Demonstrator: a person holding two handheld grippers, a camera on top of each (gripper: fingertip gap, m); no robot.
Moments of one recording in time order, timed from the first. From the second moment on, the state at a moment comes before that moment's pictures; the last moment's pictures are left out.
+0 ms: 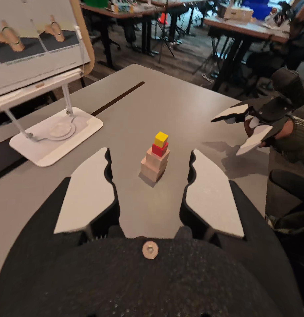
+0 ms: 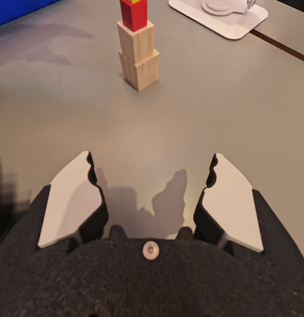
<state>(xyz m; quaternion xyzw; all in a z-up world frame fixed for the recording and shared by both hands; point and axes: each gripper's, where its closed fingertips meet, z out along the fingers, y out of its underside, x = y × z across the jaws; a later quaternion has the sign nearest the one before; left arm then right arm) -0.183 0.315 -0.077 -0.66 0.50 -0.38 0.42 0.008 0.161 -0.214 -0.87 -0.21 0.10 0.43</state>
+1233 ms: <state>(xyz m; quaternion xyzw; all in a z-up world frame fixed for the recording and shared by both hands) -0.343 0.249 -0.108 -0.70 0.35 -0.31 0.54 -0.117 0.347 -0.184 -0.89 -0.12 0.11 0.44</state>
